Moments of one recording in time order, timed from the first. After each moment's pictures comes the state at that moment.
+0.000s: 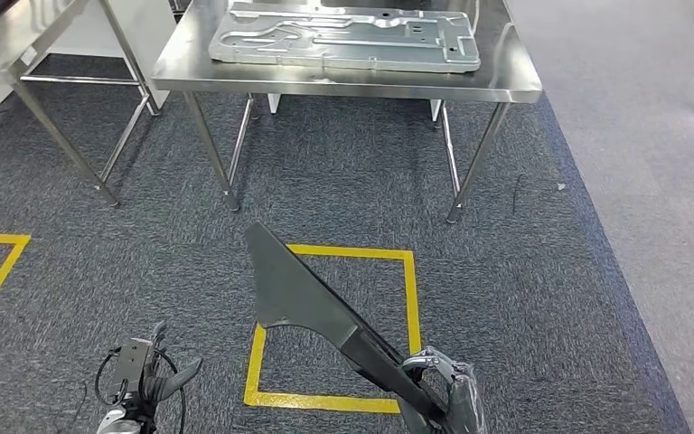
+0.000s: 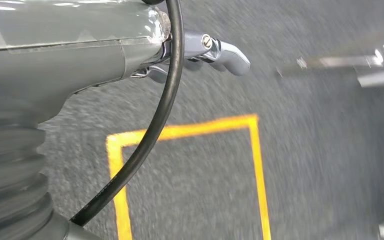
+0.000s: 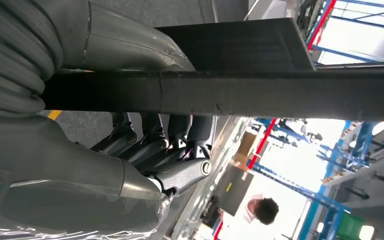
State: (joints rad) left arm -0.30 -0.06 0.44 -0.38 -0.54 0.06 -0.71; right arm 0.34 0.05 0.38 -1.86 0.39 -0.36 -0.55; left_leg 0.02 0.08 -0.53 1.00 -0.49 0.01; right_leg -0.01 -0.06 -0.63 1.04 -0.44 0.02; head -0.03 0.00
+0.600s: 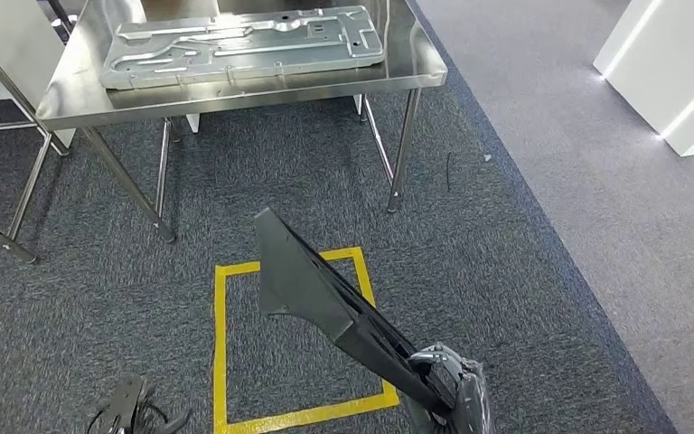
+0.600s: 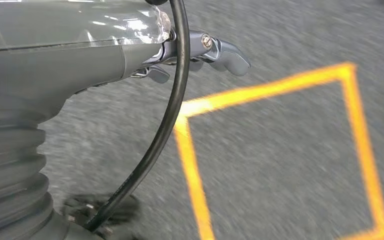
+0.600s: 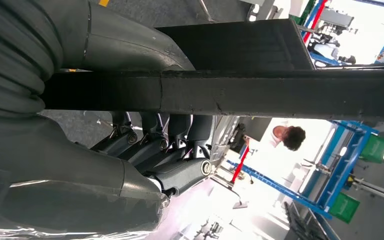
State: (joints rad) left arm -0.19 0.00 0.43 -0.29 -0.44 0.10 -0.50; right arm 0.35 0.05 0.39 -1.87 0.45 -0.45 -0.54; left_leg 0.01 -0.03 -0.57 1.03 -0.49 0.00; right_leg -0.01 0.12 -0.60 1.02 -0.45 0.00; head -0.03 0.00
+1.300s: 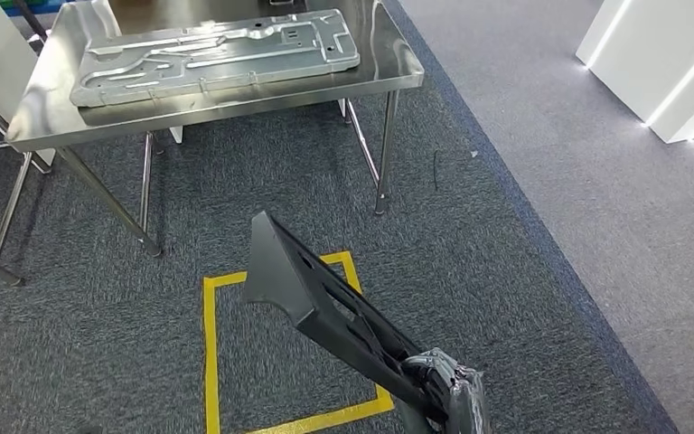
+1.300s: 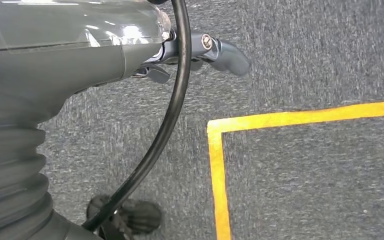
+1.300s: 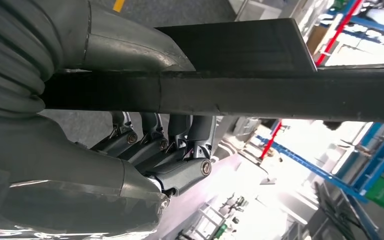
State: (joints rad) left arm -0.07 0.05 0.58 -0.25 -0.39 0.09 -0.50; right arm 0.37 0.05 0.45 -1.88 0.61 -0.58 -0.38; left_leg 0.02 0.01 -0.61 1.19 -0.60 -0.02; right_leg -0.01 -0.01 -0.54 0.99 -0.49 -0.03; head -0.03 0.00
